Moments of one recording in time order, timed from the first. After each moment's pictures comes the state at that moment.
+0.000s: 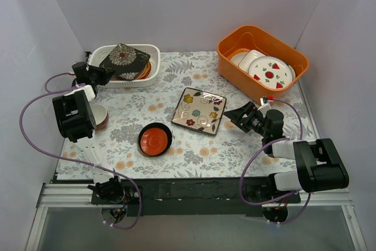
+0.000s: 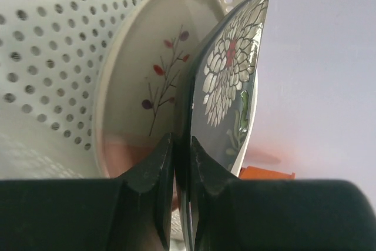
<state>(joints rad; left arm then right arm) 0.31 2.05 1.30 0.31 0.40 -1.13 0.15 1.36 0.24 0.84 -0.55 0.99</state>
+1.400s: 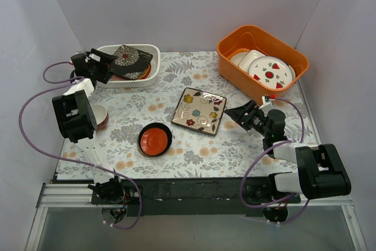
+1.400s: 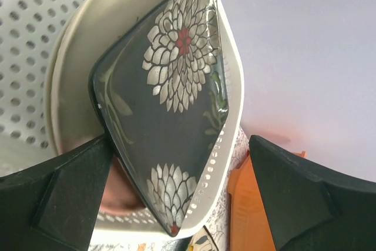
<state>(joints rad) 0.29 2.06 1.45 0.18 0.44 -1.00 0.15 1.30 0.24 0.84 -0.54 0.99</state>
